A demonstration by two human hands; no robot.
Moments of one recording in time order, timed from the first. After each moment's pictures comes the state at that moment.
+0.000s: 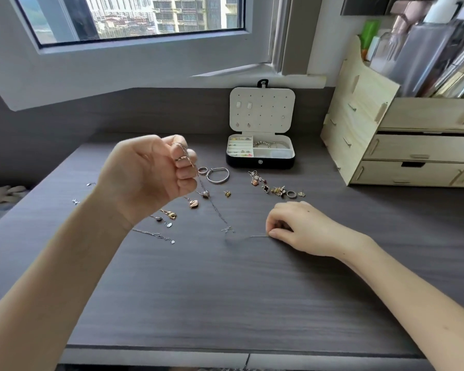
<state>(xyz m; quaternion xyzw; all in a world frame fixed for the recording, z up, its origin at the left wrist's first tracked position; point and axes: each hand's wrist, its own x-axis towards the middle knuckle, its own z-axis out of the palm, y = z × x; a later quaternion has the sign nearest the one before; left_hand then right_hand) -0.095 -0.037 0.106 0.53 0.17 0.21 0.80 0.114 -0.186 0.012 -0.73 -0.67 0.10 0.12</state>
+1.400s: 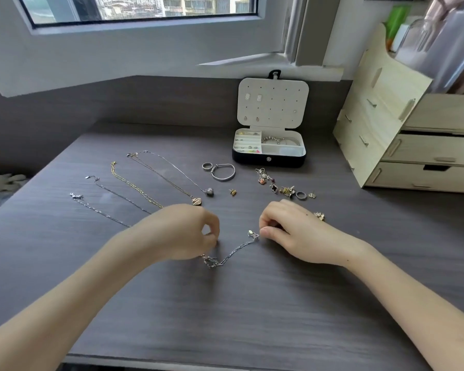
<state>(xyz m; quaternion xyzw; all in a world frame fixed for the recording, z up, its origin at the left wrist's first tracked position) -0.080 -0.060 0.059 0.93 0.32 -0.13 0.14 0.100 -0.173 0.013 -0.70 -0.67 0.15 0.17</state>
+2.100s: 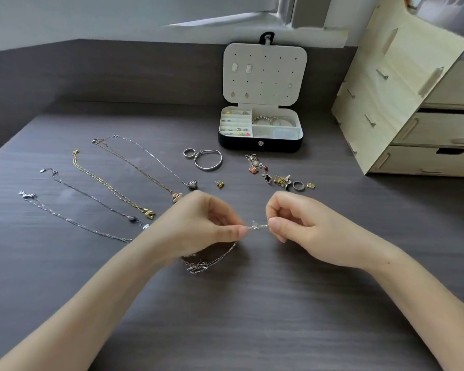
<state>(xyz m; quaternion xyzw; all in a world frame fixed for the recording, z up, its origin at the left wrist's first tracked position) -0.043 -0.052 0.025 0.79 0.30 0.04 0.53 0.111 -0.183 0.022 -0.69 -0.57 0.33 0.32</state>
